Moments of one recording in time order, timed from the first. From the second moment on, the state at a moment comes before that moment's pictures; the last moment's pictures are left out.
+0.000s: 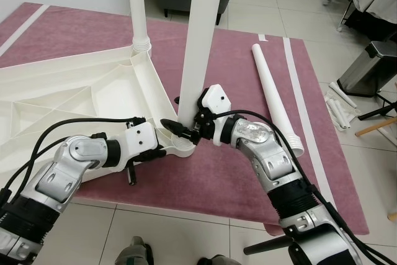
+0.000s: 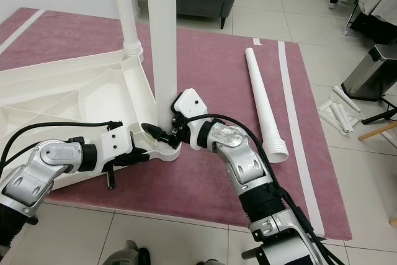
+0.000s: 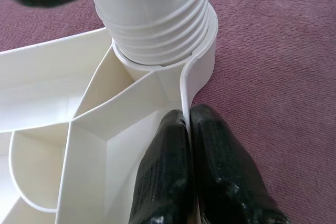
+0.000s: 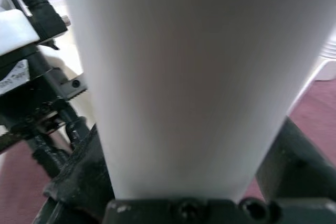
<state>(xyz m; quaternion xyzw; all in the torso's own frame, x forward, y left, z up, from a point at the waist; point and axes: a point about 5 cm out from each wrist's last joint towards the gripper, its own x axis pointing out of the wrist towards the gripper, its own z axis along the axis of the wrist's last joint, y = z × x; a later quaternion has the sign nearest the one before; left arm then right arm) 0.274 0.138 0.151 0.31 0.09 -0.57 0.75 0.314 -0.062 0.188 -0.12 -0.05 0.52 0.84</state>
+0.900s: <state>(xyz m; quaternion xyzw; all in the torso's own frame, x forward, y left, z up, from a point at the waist) 0.317 0.095 0.147 0.23 0.11 -0.55 0.80 0.325 -0.055 0.164 -0.03 -0.03 0.12 0.99</state>
